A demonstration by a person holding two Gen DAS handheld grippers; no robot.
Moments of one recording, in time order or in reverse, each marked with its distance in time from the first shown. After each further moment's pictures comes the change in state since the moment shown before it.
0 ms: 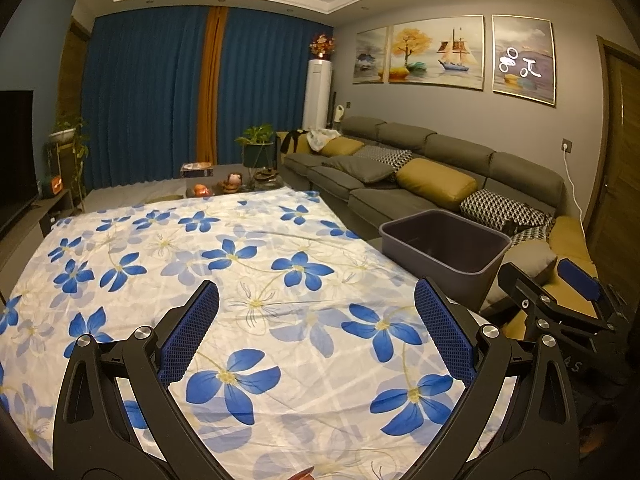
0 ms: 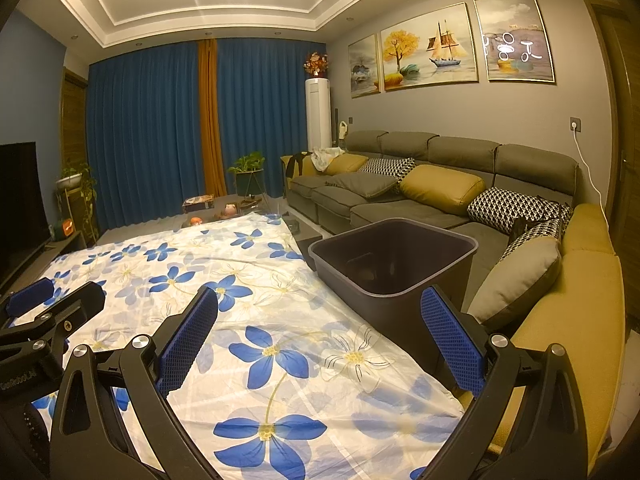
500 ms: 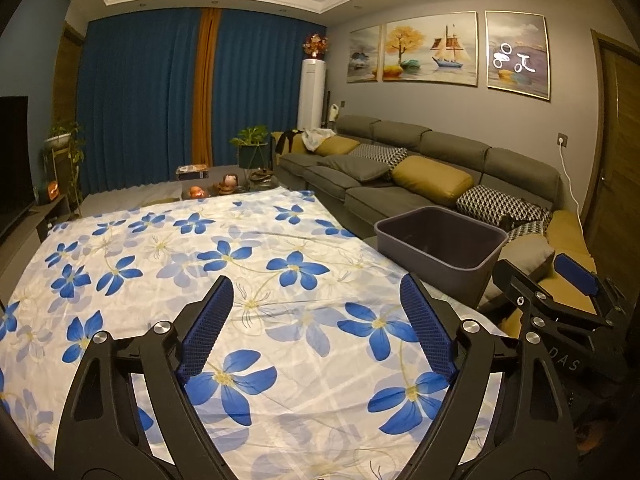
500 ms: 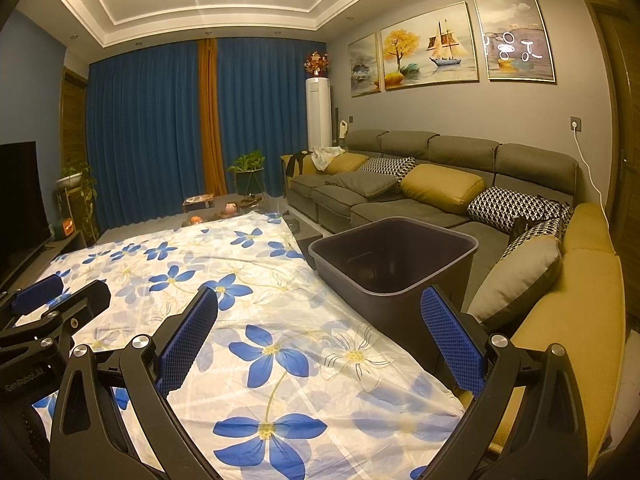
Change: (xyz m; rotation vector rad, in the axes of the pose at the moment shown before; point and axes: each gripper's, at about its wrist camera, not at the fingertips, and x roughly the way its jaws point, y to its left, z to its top) left arm 0.001 -0.006 -0.002 0.021 0.002 -0.010; right arm 0.001 -0.002 -0.003 0.002 0.002 0.002
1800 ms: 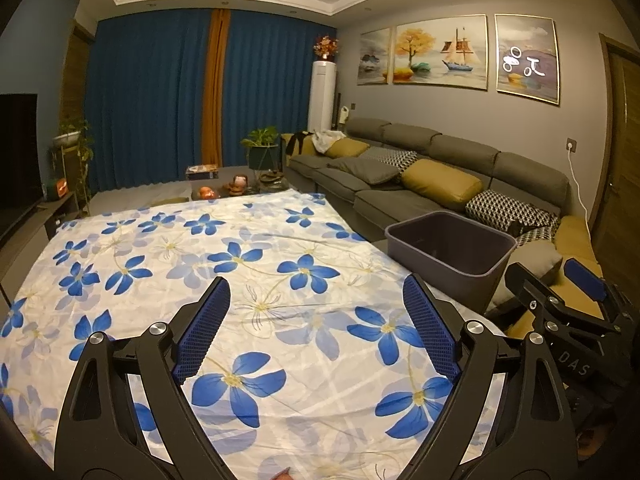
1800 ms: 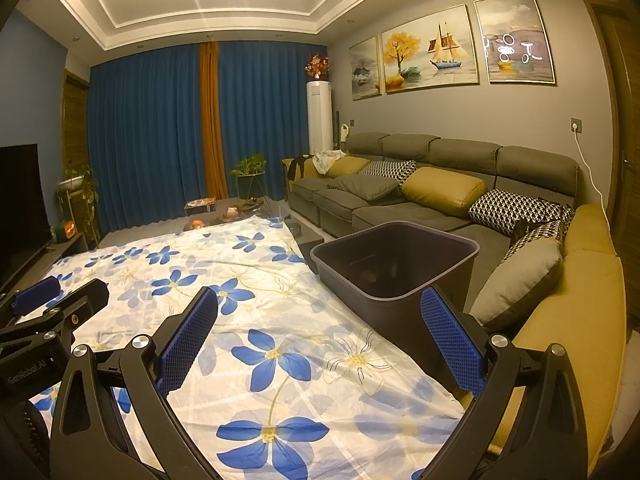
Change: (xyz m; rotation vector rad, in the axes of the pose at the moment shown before) left arm -0.003 0.000 0.003 -0.013 -0.009 0.047; right arm -0.001 -0.001 0.001 0.001 -0.010 0.005
